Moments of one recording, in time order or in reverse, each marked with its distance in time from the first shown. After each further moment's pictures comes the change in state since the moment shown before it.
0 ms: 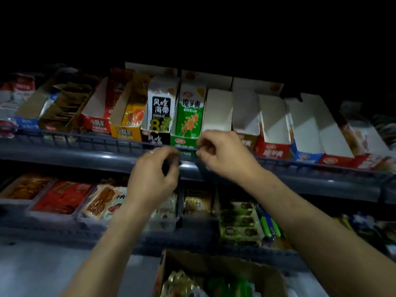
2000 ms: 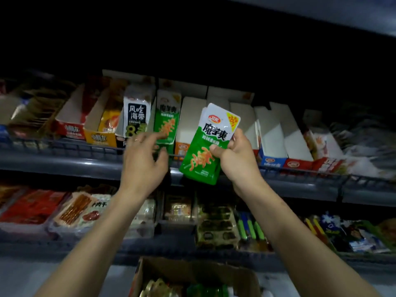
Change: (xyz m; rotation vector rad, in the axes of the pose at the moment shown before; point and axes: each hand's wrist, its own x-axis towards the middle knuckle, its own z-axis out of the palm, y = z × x) left_hand 0.021 0.042 0.017 -0.015 0.079 -0.019; right_hand -0.044 0.012 -0.040 0.860 0.314 0.555
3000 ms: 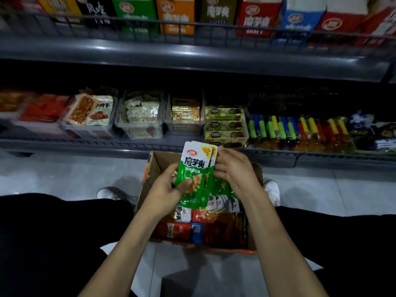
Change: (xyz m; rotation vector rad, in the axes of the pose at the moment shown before) left_hand -0.267 -0.034 0.075 -0.504 -0.580 -0.723; right_hand -0.164 0.206 -0.039 0.253 -0.089 0.701
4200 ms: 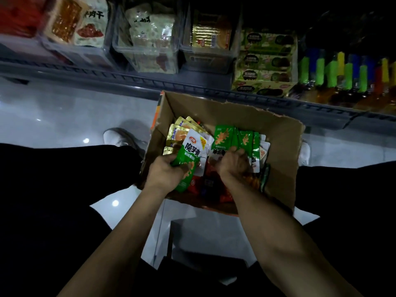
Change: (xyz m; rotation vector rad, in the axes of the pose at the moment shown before) left_hand 0.002 -0.103 -0.010 0.203 0.172 -0.552; right_hand 0.092 0.220 0.009 -1.457 0.228 0.266
